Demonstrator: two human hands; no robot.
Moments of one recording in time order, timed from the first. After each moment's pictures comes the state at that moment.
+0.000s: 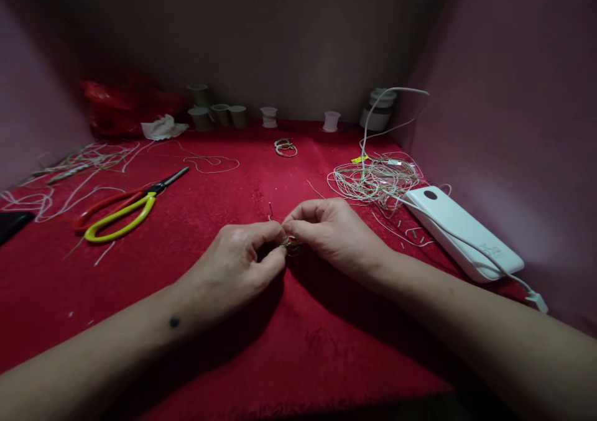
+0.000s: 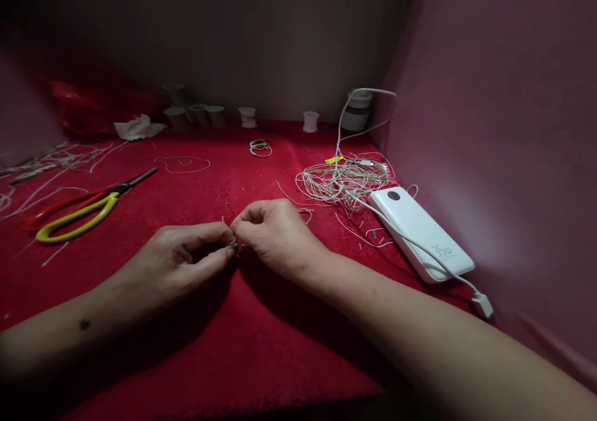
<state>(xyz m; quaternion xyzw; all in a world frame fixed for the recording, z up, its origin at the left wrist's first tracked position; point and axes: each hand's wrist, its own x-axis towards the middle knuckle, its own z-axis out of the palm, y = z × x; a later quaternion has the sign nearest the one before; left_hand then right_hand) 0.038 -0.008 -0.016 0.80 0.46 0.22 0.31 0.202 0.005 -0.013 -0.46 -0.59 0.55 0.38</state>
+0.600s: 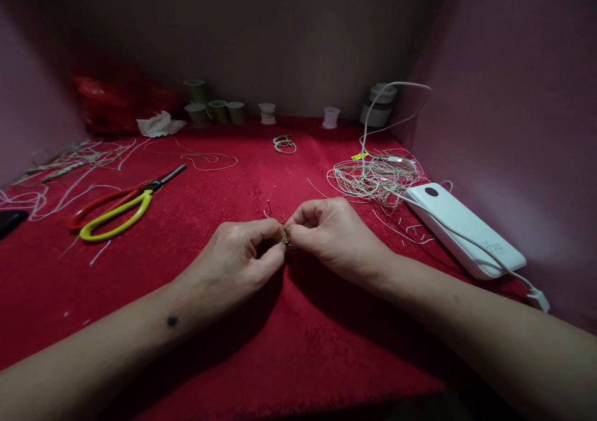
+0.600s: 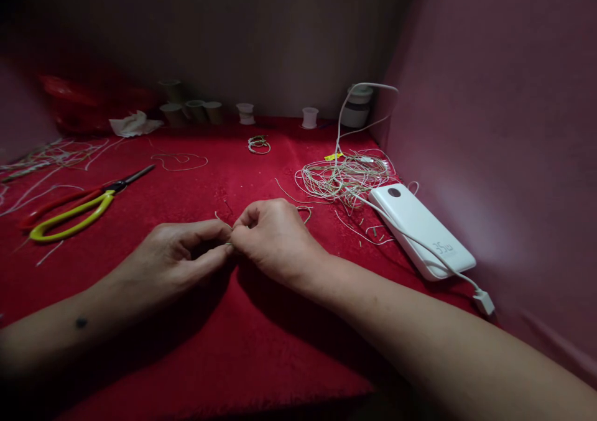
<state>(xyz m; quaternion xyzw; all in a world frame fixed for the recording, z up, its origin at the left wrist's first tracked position) 0.039 -0.006 -0.021 0.79 0.47 0.24 0.30 0.200 0.001 -0.012 -0.51 -0.63 0.48 0.34</state>
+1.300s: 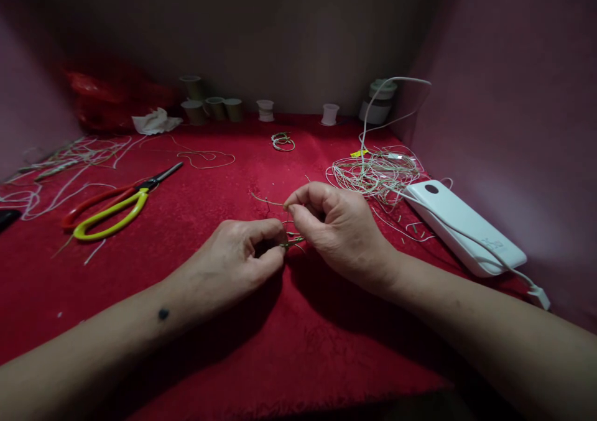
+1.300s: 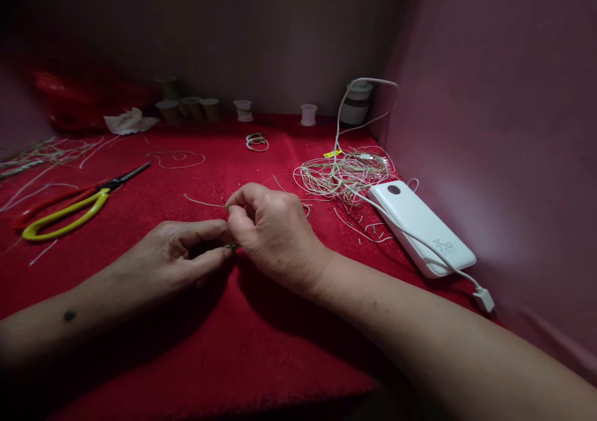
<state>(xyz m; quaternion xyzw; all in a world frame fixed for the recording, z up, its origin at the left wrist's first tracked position) 0.039 -0.005 -0.016 0.77 0.47 0.21 0.37 0.207 -0.001 -0.013 -0.45 -0.73 0.27 0.44</state>
